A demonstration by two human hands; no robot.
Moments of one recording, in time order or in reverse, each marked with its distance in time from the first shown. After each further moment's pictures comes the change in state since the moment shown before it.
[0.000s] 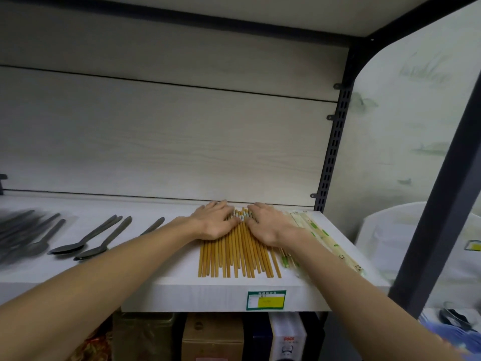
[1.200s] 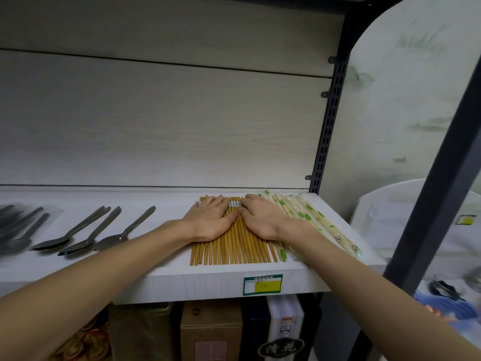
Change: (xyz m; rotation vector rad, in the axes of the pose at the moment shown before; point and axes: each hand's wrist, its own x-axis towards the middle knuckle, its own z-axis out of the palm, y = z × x) left_hand -0.018 0.013 0.016 -0.059 -0.019 0.010; right_hand -0.005 0.004 0.013 0.102 -0.028 -0.033
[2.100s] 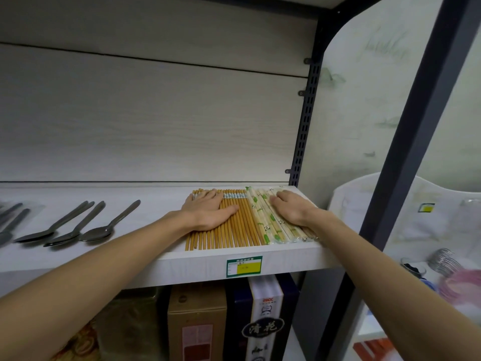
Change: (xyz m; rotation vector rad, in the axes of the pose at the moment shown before) left_hand 0.004 0.026 0.001 0.041 -0.004 0.009; right_hand -0.047 0.086 -0.030 0.016 -0.021 0.340
